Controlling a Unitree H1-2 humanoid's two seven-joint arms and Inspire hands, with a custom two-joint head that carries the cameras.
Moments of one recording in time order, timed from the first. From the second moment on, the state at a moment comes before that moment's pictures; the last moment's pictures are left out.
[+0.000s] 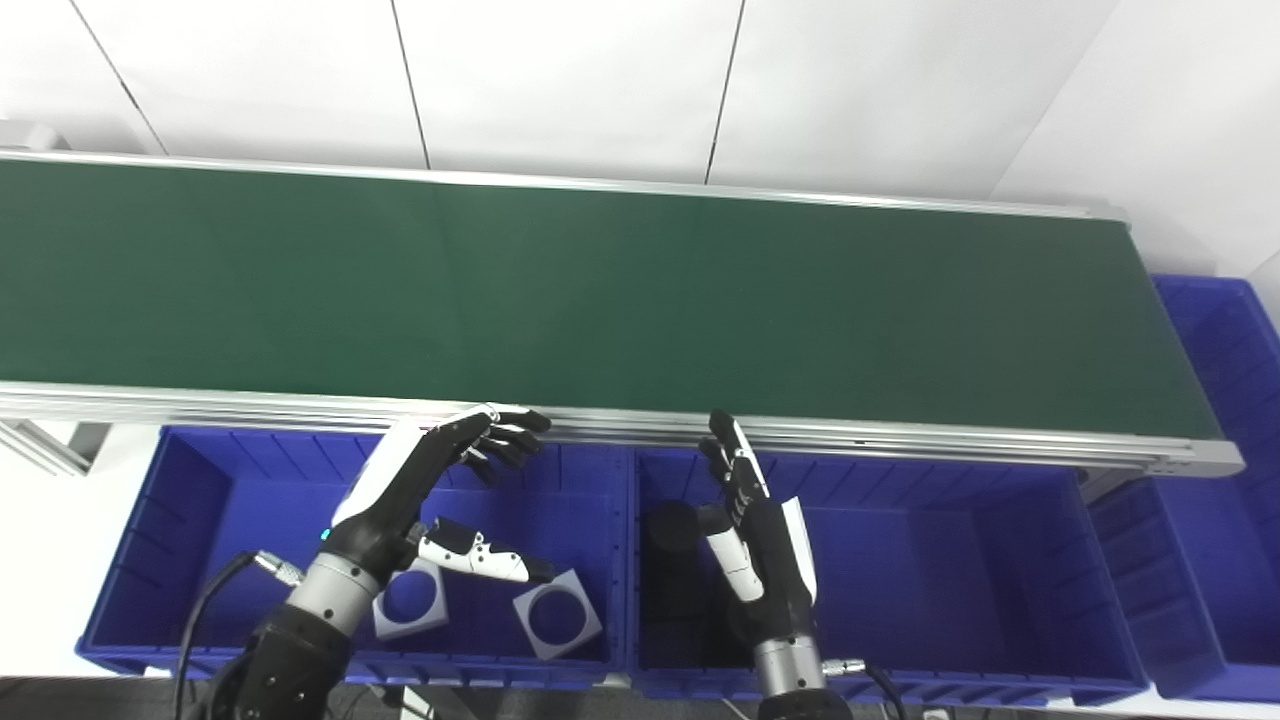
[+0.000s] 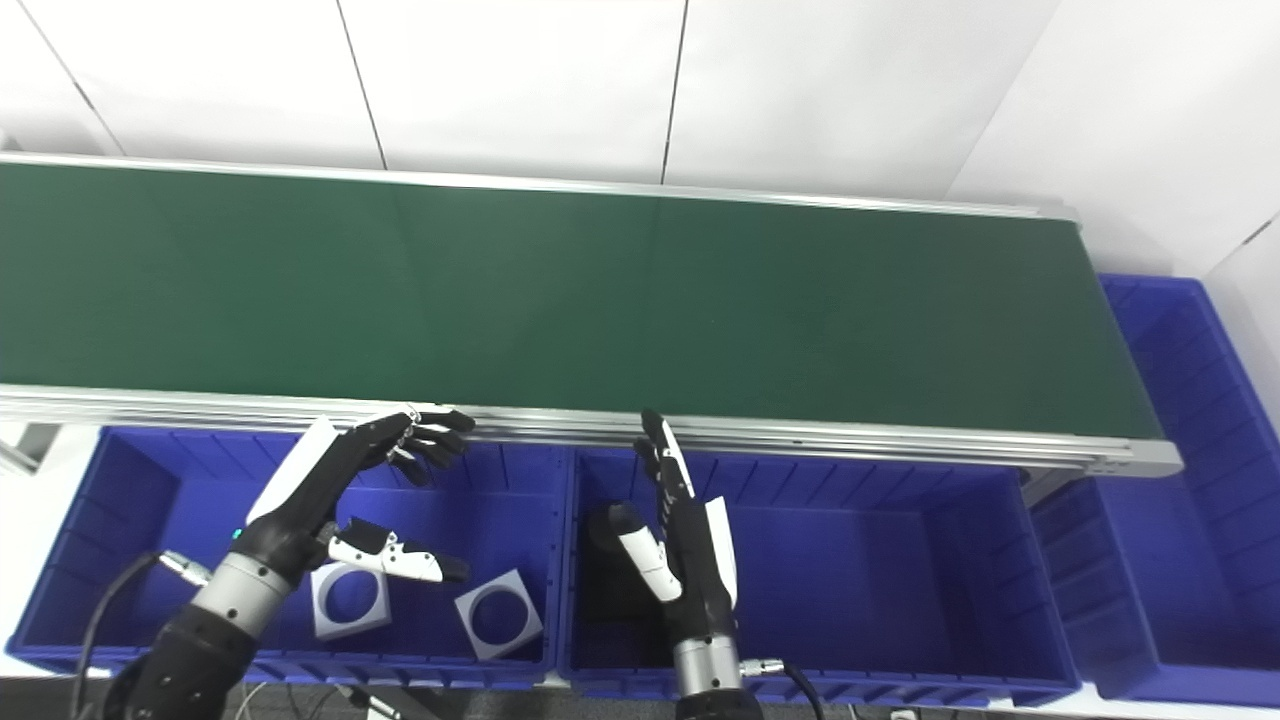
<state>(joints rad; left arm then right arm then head) 0.17 0.15 -0.18 -0.15 0.39 -0.13 -0.19 0.26 0.11 0.23 0.14 -0.15 -0.37 -0.10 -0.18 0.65</state>
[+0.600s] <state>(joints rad) 0.21 0.08 -0.26 -0.08 0.31 -0.17 -0.16 0.29 0.10 0.23 0.11 -0.12 -0.40 -0.09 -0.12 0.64</state>
